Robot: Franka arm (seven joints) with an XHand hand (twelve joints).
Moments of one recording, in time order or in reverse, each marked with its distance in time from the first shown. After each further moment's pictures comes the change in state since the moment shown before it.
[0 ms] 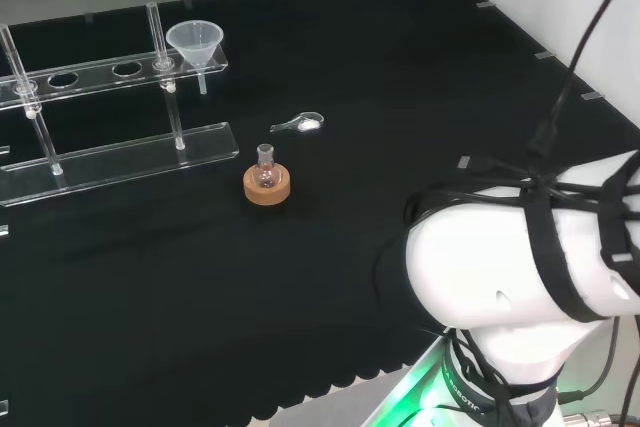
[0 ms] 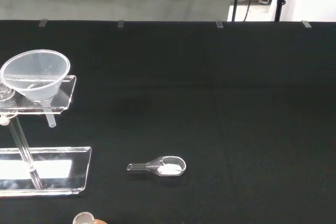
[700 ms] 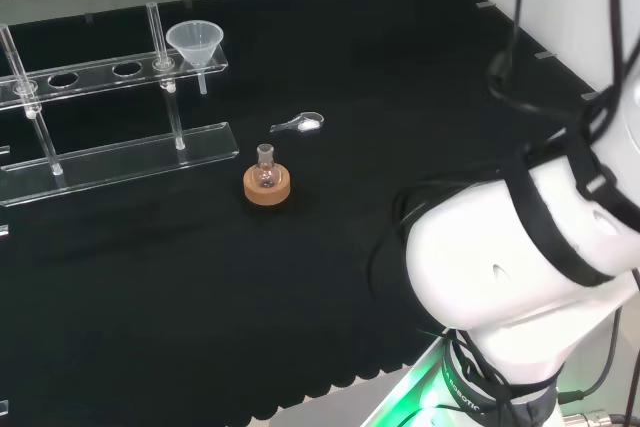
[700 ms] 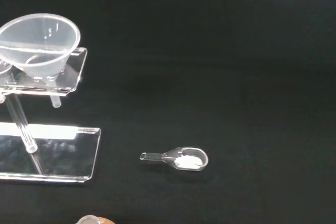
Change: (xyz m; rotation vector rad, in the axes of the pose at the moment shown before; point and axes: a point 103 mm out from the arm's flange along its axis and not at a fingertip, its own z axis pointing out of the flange) arm 0.035 0.081 0.044 0.099 -0.047 -0.072
